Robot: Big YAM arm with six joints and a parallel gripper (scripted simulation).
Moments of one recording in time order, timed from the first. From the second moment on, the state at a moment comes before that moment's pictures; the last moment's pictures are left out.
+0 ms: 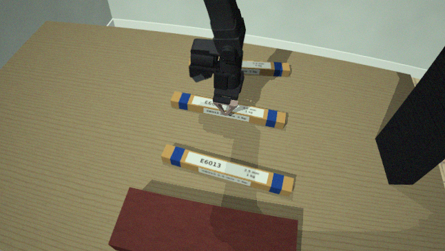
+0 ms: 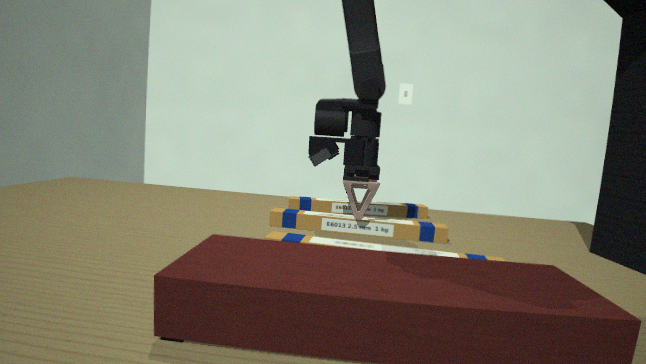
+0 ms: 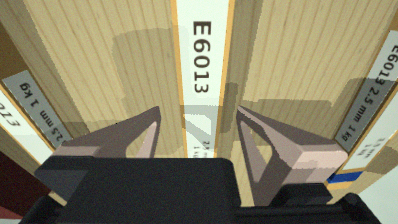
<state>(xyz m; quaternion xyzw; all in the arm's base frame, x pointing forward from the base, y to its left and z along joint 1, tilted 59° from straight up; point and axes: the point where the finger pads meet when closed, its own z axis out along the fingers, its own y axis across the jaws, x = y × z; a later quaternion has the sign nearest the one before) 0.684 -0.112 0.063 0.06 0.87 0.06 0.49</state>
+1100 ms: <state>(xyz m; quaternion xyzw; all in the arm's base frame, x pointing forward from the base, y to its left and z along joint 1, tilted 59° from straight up) 0.709 -0.116 0.050 0.06 0.87 0.06 0.49</state>
